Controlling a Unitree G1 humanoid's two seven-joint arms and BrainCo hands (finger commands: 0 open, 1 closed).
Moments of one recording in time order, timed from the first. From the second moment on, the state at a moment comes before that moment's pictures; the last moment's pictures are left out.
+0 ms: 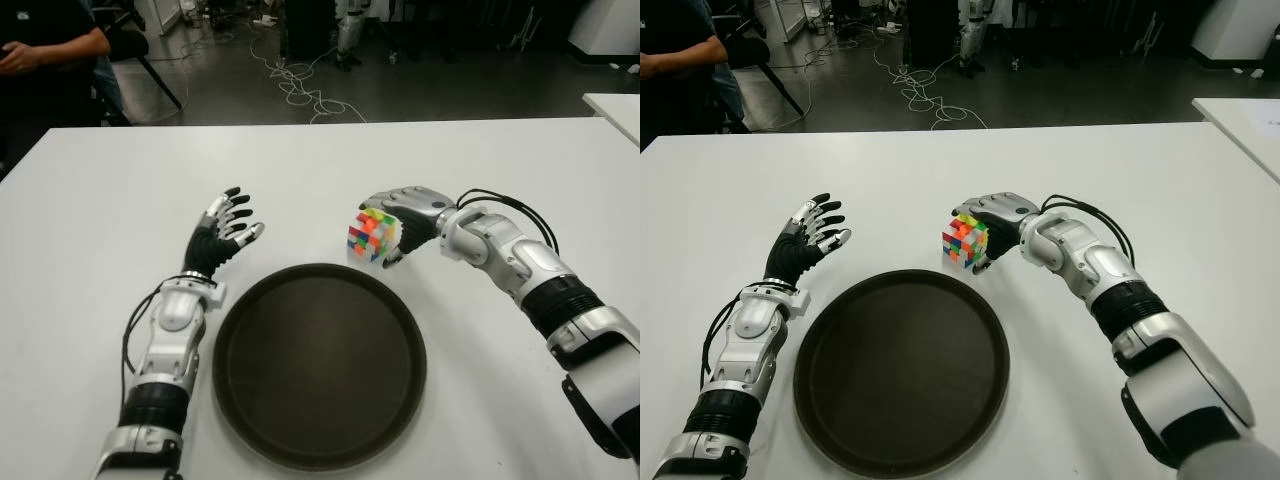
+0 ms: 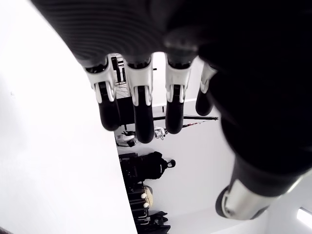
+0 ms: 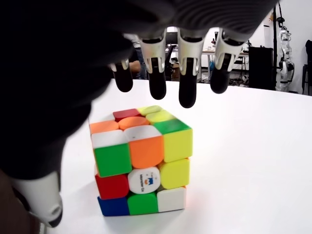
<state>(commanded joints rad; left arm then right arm) -0.31 0.10 0.06 0.50 -0.01 -0.26 -0.11 -0.78 -0.38 0.57 0.74 -0.79 -0.34 0.16</state>
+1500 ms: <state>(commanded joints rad) -0.33 0.10 0.06 0.54 -0.01 -0.27 -0.11 -0.87 -0.32 0.63 0.96 -0.81 -0.38 0.00</state>
